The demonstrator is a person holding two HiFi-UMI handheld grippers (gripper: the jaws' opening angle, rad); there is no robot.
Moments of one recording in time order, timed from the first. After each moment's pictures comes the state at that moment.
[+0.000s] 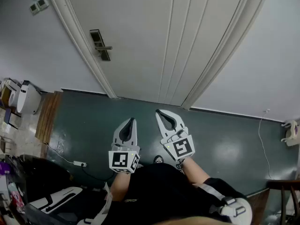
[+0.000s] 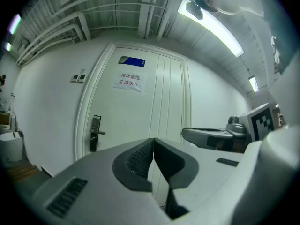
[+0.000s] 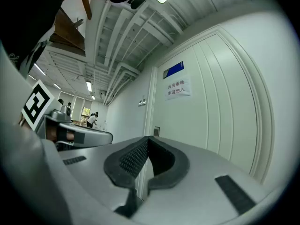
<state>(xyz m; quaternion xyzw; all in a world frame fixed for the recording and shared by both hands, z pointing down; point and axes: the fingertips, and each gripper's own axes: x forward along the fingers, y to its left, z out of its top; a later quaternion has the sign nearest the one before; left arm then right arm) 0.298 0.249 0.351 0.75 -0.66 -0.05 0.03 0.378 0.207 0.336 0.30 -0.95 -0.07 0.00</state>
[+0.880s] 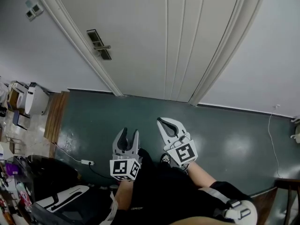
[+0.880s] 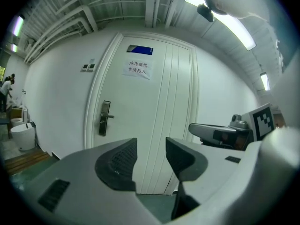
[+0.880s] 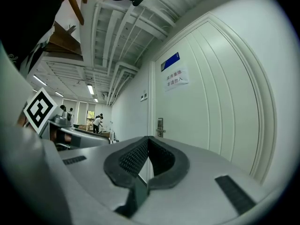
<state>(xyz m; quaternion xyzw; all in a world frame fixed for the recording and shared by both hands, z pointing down) 0.302 0.261 0.411 0.72 -0.69 -0.02 0.09 0.399 0.206 0.385 0.28 -0.96 -0.02 0.02</state>
